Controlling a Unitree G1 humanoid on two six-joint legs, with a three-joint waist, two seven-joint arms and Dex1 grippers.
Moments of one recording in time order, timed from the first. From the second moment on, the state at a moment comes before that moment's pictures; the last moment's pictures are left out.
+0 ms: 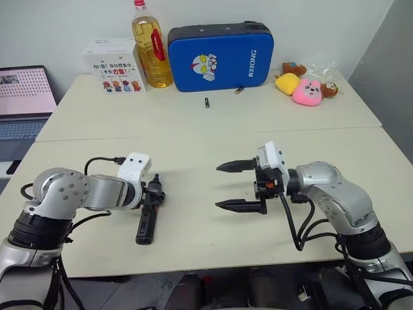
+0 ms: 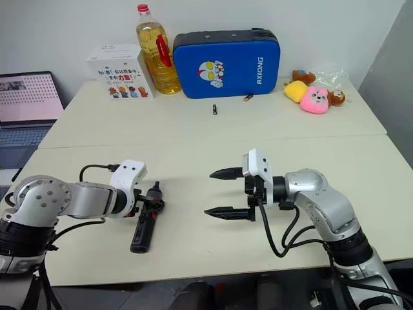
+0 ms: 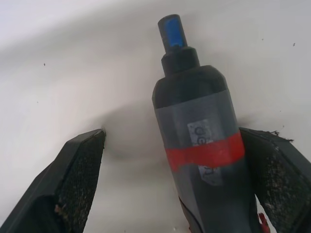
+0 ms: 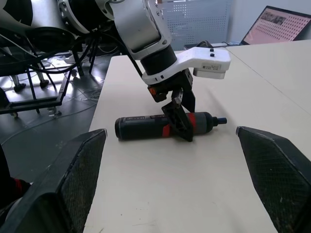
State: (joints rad) left arm -0.55 0.91 -0.11 -0.10 -1.34 1.45 0.43; right arm -0.50 -0.52 0.24 -0.31 0.53 0.54 1.07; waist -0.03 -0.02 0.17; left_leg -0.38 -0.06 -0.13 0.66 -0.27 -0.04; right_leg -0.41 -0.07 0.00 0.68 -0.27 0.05
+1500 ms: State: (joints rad) left arm -0.63 0.88 0.01 0.08 -1.40 1.61 0.29; right arm -0.50 -0.50 0.23 -0.32 0.53 0.53 1.04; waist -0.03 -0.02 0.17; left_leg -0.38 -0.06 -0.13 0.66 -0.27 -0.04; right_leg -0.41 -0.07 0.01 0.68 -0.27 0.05
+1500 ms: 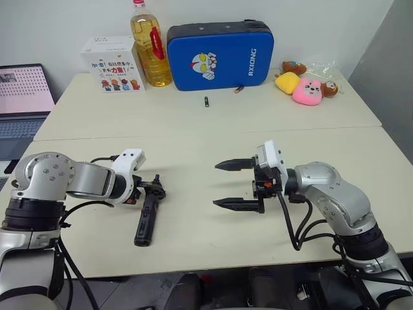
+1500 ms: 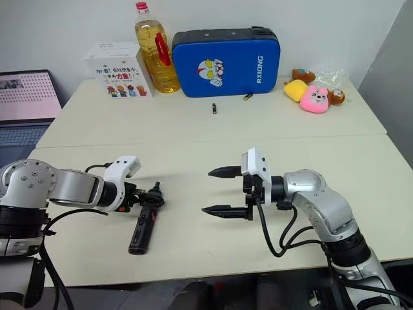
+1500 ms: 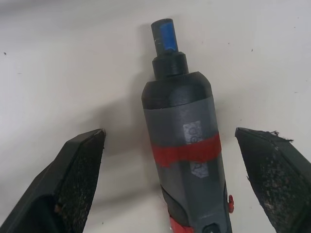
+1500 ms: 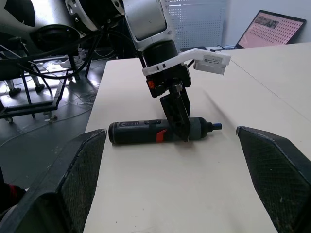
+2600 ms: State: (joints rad) left arm -0.64 0.69 0.08 0.09 -1.51 1.60 0.64; right arm -0.47 -0.46 0.23 -0.35 0.53 0.53 0.96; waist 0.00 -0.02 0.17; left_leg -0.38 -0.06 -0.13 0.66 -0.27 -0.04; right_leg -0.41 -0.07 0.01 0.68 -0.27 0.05
